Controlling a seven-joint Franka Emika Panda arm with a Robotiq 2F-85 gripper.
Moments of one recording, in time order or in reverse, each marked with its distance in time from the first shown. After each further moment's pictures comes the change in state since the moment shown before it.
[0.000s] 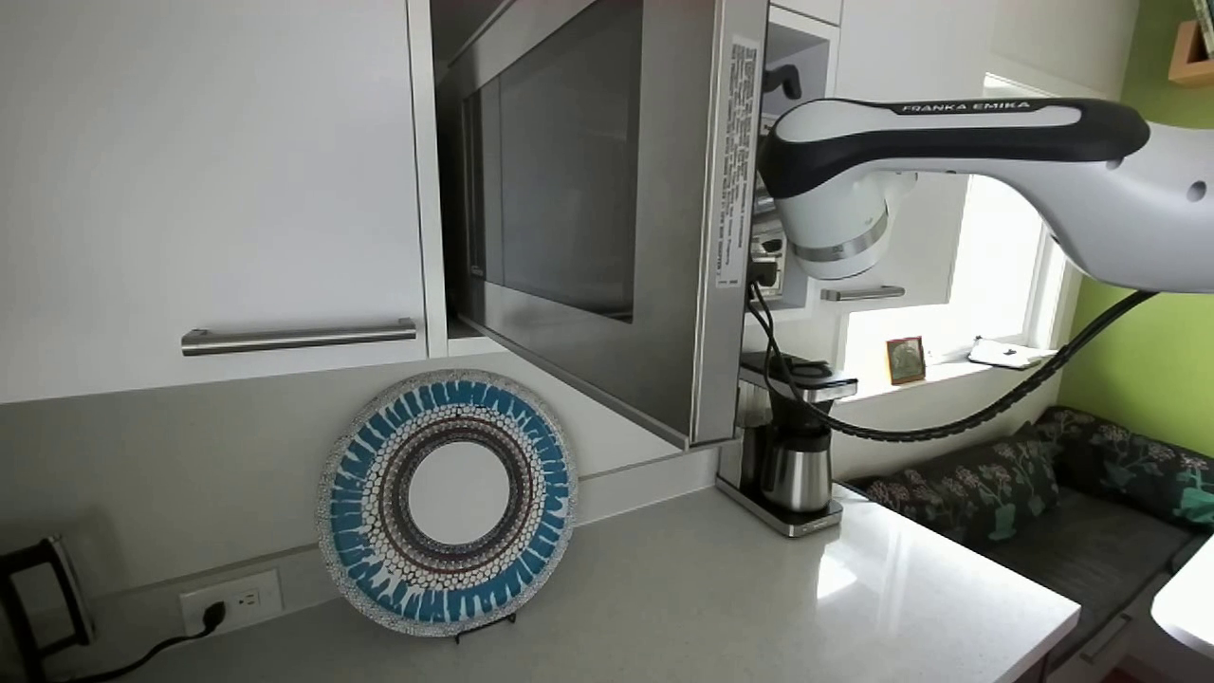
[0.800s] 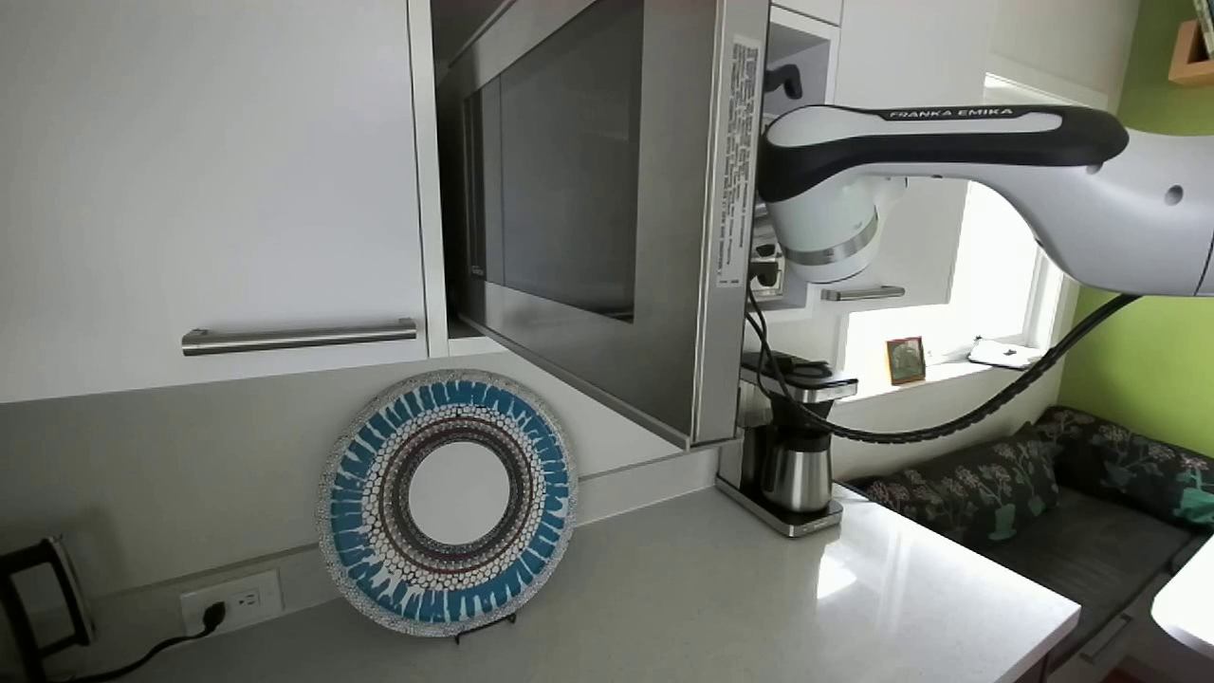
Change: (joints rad) arm 0.000 0.028 0.002 0.022 0.013 0.000 0.000
